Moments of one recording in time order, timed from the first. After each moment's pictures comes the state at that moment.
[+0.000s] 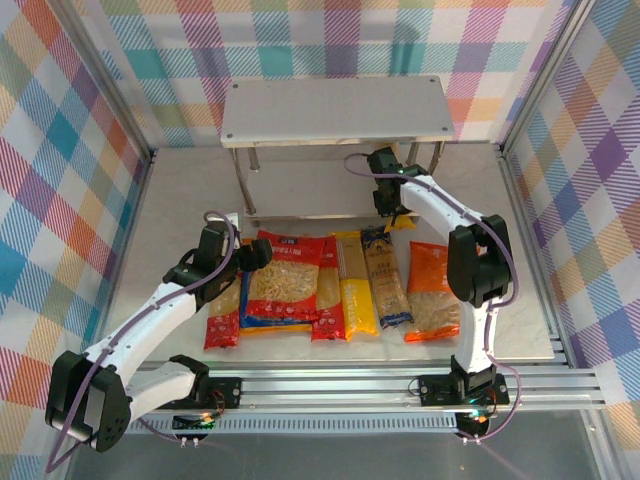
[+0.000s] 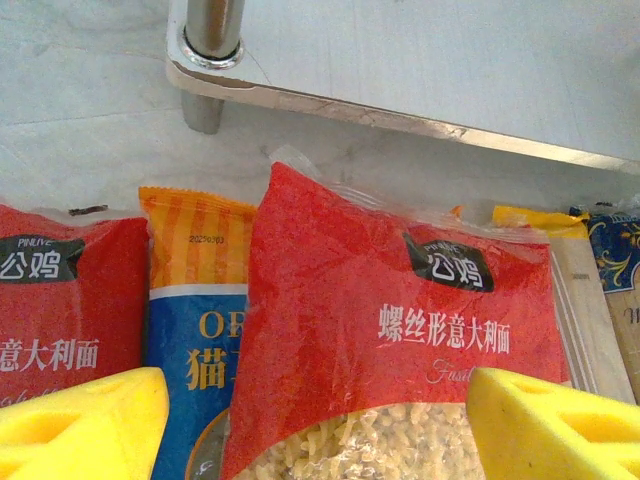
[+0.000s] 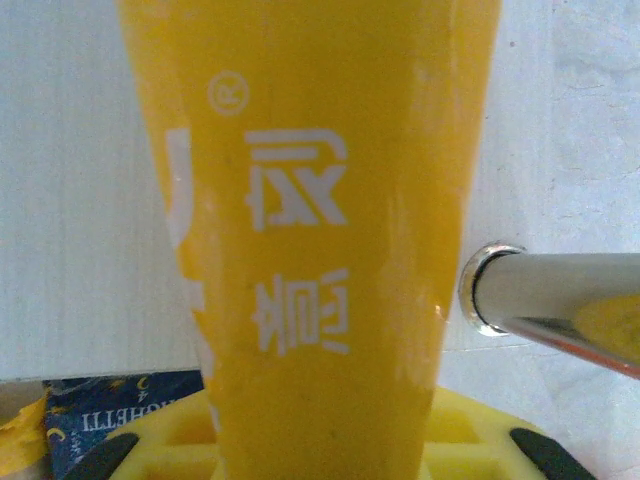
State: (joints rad) left arm -0.39 1.07 0.69 -0.32 -0.05 -0.50; right arm 0.40 1.99 1.64 -0.83 0.36 0.24
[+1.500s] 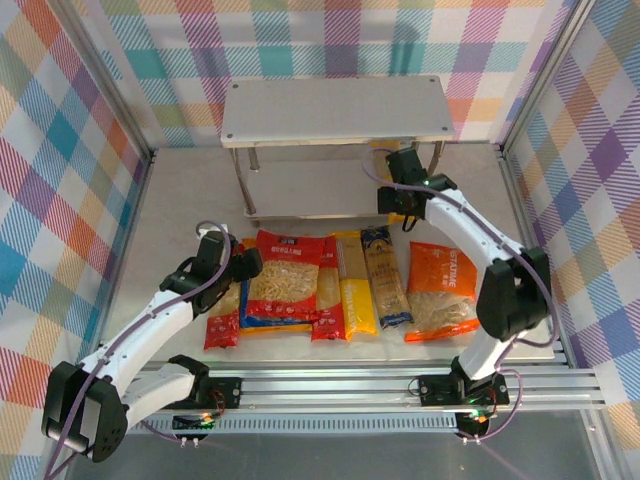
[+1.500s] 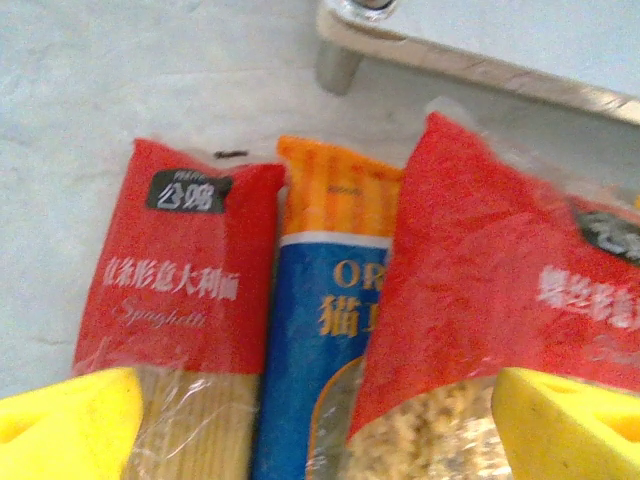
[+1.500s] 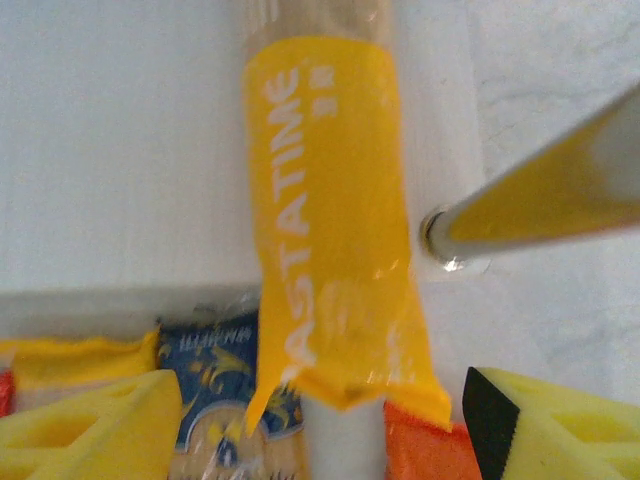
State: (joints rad) left arm -0.39 1.02 0.64 -0.45 -0.22 -0.54; right arm 0.43 1.66 1.41 -0.73 0.26 0.29
